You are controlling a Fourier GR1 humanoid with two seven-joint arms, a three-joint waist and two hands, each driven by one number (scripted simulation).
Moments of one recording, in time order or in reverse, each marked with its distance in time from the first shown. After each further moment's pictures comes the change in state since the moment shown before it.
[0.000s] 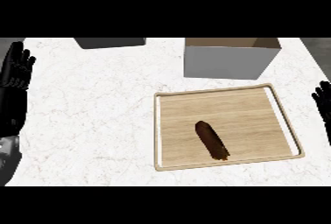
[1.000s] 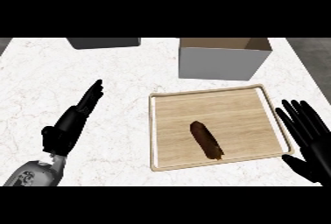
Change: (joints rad) left arm 0.051 -0.098 -0.264 0.051 0.005 -0.173 0.076; right arm 0.129 -0.214 0.347 -0.305 1.145 -0.427 0.141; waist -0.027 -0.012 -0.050
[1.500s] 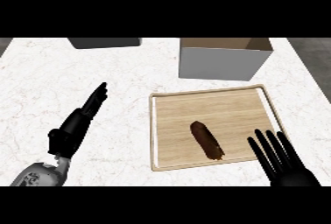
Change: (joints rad) left arm 0.008 -0.019 -0.019 0.005 -0.014 0.000 -0.004; right arm 0.159 0.085 0.206 -0.302 0.412 0.332 0.404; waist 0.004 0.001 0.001
